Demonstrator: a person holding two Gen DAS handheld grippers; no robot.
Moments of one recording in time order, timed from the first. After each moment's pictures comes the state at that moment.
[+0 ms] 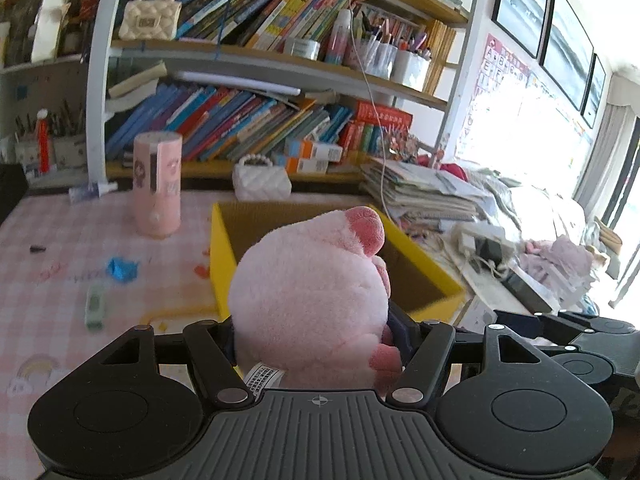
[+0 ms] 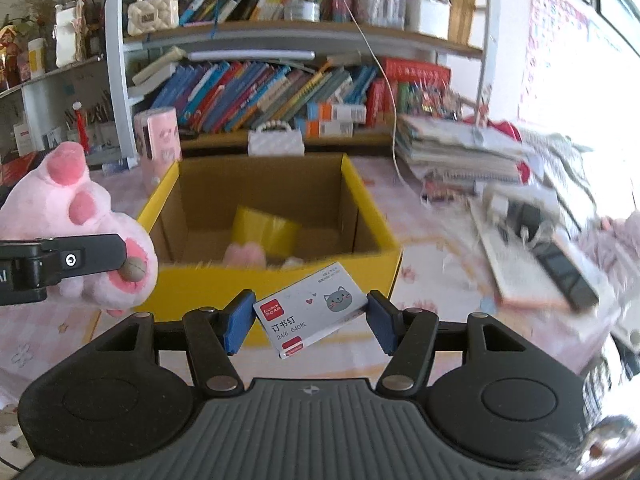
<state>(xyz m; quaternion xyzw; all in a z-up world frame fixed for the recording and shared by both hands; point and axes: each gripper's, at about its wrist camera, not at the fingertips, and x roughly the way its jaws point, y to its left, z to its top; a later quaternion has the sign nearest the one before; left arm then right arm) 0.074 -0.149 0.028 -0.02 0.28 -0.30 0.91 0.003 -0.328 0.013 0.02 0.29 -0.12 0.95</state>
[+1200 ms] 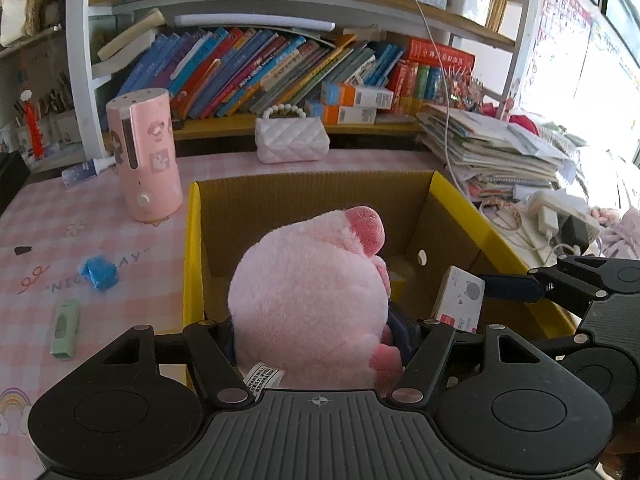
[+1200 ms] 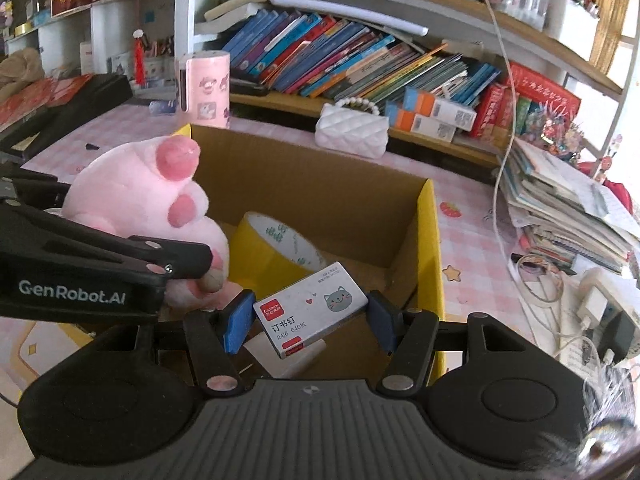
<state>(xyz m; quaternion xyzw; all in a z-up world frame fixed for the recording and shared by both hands) 0.169 -0.238 -0.013 0.03 0.36 -0.22 0.91 0.142 -0.377 -0.020 -0.08 0.35 0.05 0.93</state>
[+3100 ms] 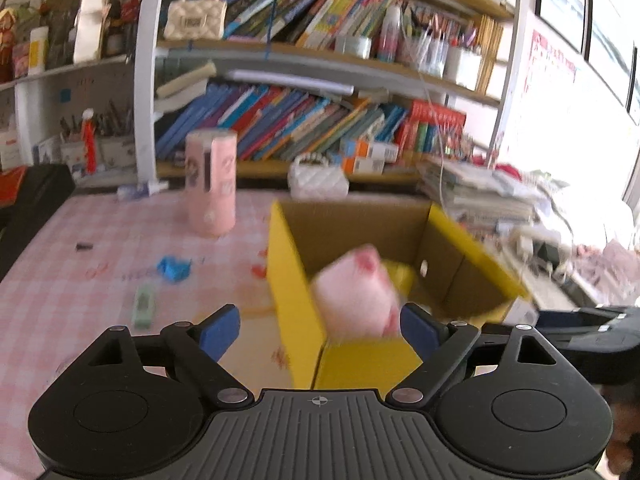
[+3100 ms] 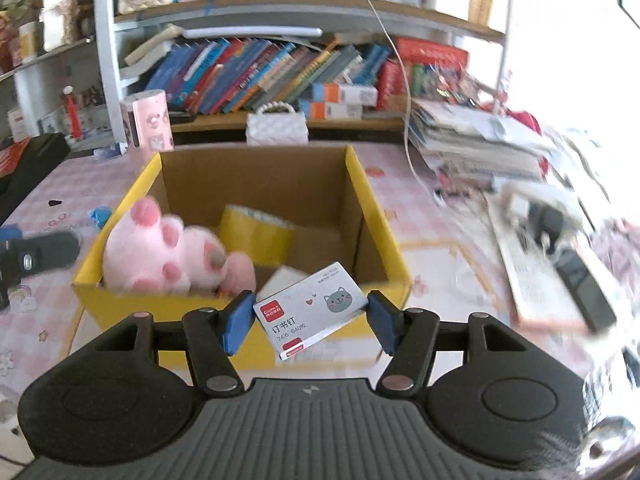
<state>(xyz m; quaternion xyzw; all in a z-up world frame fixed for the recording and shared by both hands) 0.079 -0.132 0.011 0.00 0.29 -0.22 0.93 0.047 -0.345 0.004 0.03 0.34 -0.11 0.93</state>
